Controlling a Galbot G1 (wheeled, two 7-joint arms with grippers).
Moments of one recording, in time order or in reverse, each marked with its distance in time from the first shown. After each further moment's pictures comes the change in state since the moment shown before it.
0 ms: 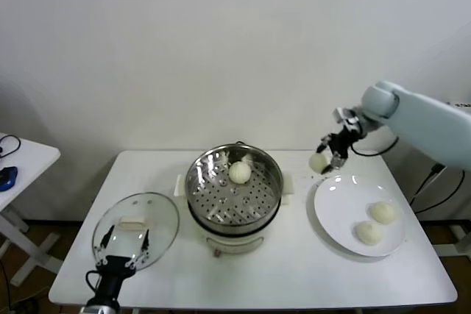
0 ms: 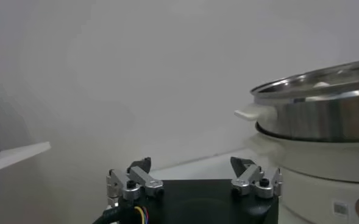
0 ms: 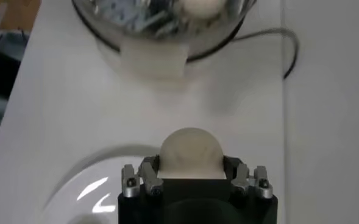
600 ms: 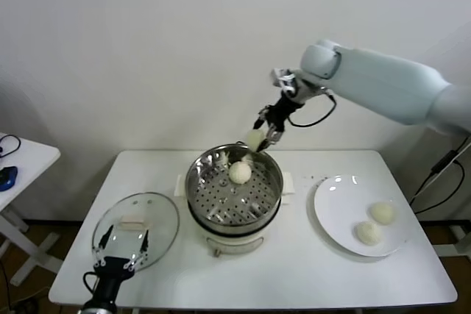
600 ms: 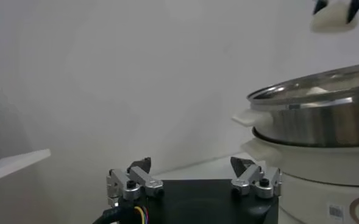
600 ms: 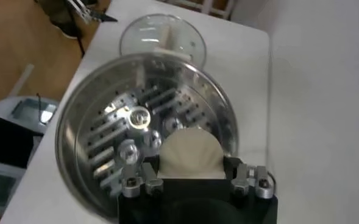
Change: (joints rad) left arm 0.033 0.013 -0.013 -0.024 -0.003 -0.011 0.000; right arm 0.035 0.330 -0.059 -0.018 0.218 -0.091 0.037
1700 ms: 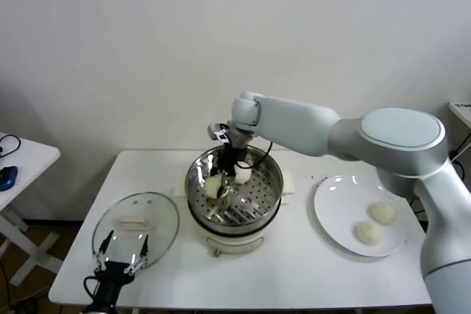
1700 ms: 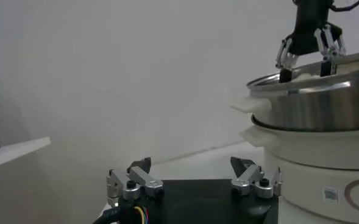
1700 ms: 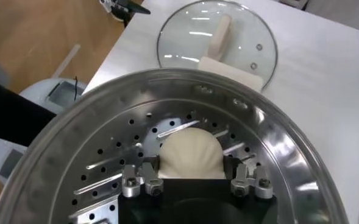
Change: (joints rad) left arm -0.005 -0.013 0.002 0.021 0.008 0.009 0.009; right arm -0.192 0.242 -0.016 -0.154 -0.131 0.056 -0.007
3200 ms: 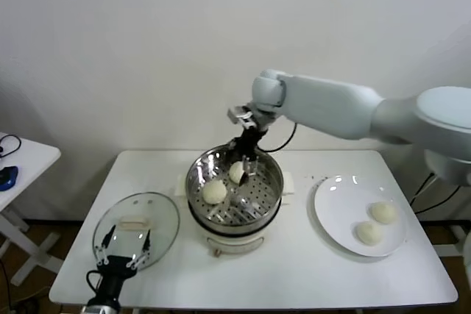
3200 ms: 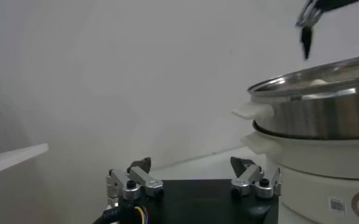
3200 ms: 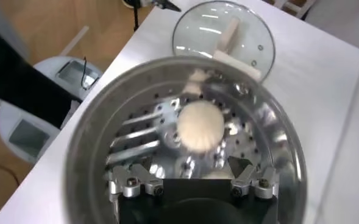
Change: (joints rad) left arm -0.028 0.004 0.015 -0.003 0.011 0.020 -0.011; right arm 0.232 -0.326 -0.024 0.296 -0.047 0.070 -0.077
